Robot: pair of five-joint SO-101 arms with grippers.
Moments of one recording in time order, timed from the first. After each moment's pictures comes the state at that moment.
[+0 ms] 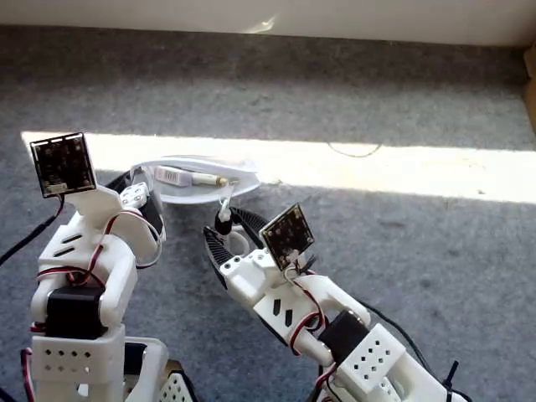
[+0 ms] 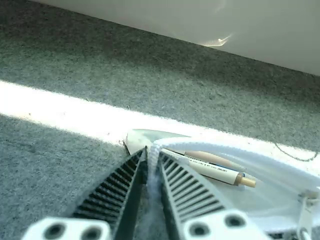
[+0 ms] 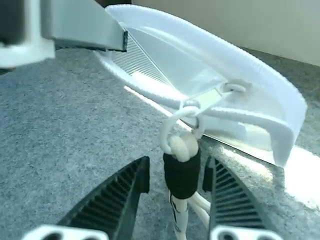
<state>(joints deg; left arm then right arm) -4.1 -69.2 47.6 58.6 20.5 -47.8 -71.1 78.8 14.7 -4.7</state>
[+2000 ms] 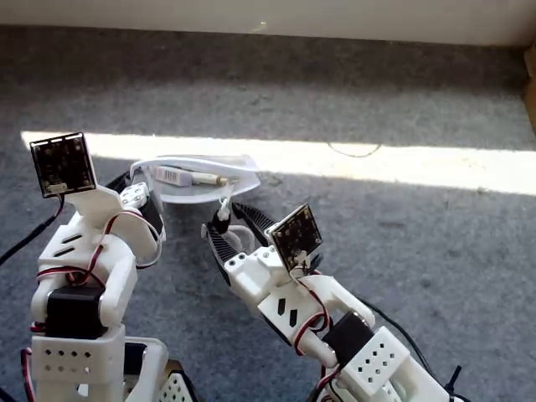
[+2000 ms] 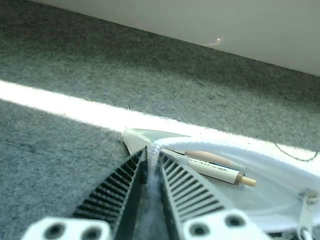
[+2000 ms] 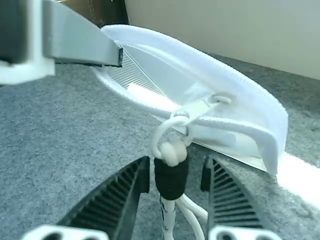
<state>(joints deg) -4.1 -69.2 47.6 58.6 20.5 -46.7 -73.9 79.3 14.7 -4.7</state>
